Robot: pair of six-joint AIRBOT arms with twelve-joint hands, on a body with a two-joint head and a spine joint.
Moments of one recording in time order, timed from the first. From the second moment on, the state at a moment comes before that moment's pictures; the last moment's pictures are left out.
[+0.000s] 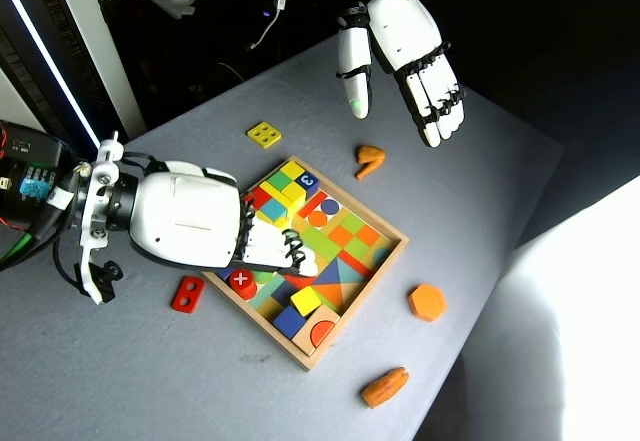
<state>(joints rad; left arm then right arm) 0.25 -0.66 0.80 1.40 0.45 -0.63 -0.16 -1.14 1.00 0.61 0.20 -1.76</state>
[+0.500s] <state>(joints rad) 0.25 -0.66 0.80 1.40 0.45 -0.63 -0.11 -0.85 0.78 0.62 0.31 -1.85</state>
